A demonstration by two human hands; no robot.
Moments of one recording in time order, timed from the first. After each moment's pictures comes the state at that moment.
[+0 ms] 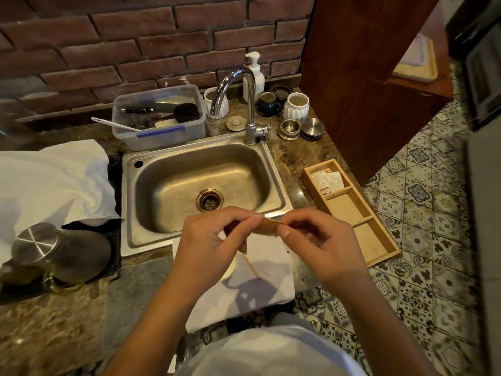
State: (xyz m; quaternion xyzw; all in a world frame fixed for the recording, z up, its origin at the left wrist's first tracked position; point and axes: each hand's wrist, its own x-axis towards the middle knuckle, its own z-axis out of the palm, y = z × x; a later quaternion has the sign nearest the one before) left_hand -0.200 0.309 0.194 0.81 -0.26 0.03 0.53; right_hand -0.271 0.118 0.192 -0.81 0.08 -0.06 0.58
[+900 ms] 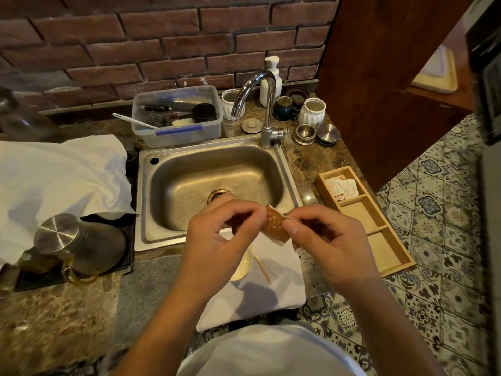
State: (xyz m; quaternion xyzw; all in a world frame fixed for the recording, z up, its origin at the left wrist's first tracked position) left_hand -0.200 0.328 0.204 0.76 -0.19 0.02 0.62; right_hand -0.255 0.143 0.213 -0.76 0.02 -0.05 0.64
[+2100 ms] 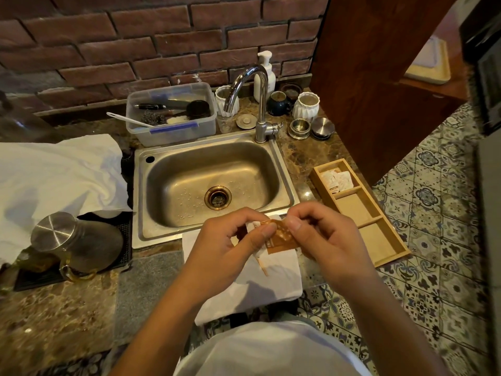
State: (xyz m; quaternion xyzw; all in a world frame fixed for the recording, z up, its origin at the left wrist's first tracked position) left_hand -0.214 0.324 0.191 0.78 -0.21 -0.13 0.58; right_hand -0.271 0.139 0.212 -0.75 0.04 -0.01 0.66
